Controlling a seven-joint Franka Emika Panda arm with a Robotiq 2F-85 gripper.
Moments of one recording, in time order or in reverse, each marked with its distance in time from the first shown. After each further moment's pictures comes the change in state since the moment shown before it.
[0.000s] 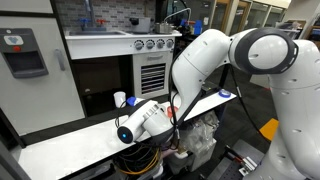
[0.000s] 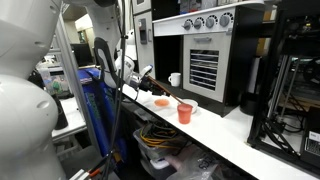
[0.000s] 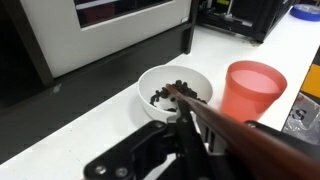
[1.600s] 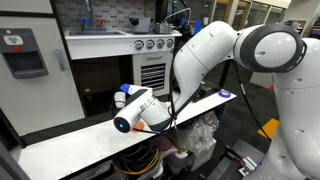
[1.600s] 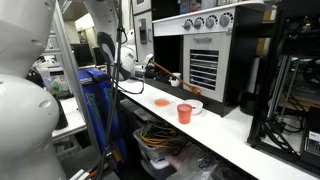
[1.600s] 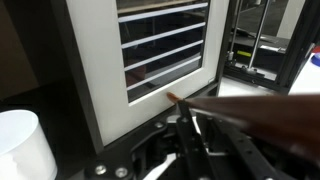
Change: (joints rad) arm 0.020 -0.045 -0.037 0.065 -0.138 -0.053 -0.064
